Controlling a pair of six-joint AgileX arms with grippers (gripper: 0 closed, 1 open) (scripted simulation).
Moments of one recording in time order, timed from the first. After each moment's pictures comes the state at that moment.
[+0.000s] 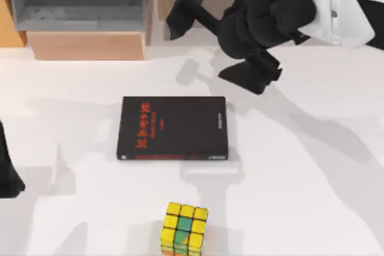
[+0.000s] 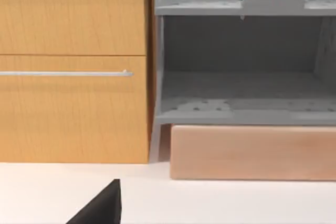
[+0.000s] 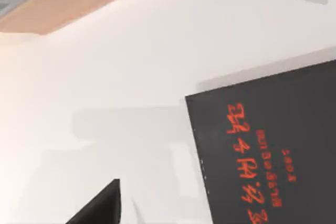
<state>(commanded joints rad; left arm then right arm) 0.00 0.00 0.00 0.00 0.00 0.00 0.61 1.93 1.54 -0.50 -0.16 1.06</state>
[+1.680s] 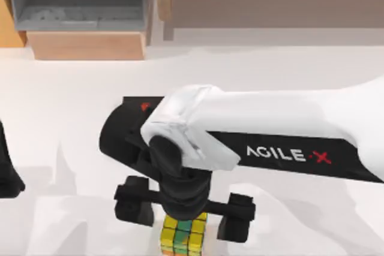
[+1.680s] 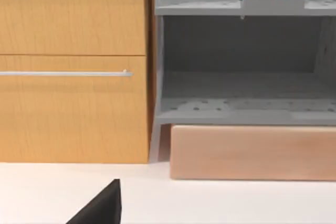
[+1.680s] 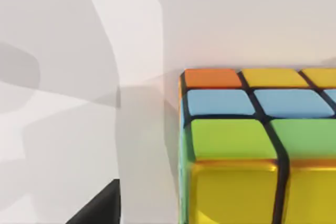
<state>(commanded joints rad) 0.00 0.00 0.00 0.00 0.00 0.00 1.04 2.11 1.53 -1.00 0.00 1.25</state>
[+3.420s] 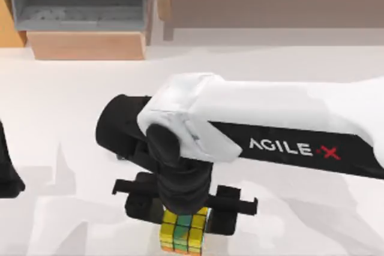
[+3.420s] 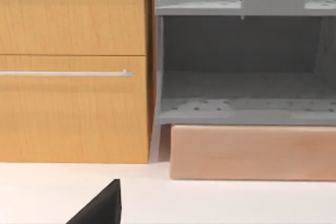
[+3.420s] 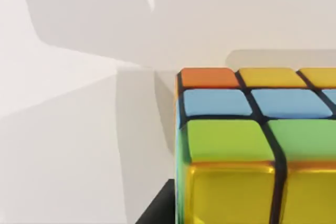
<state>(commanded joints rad) 0.00 0.00 0.00 0.00 0.00 0.00 1.04 2.08 1.59 -1.08 0.00 1.25</state>
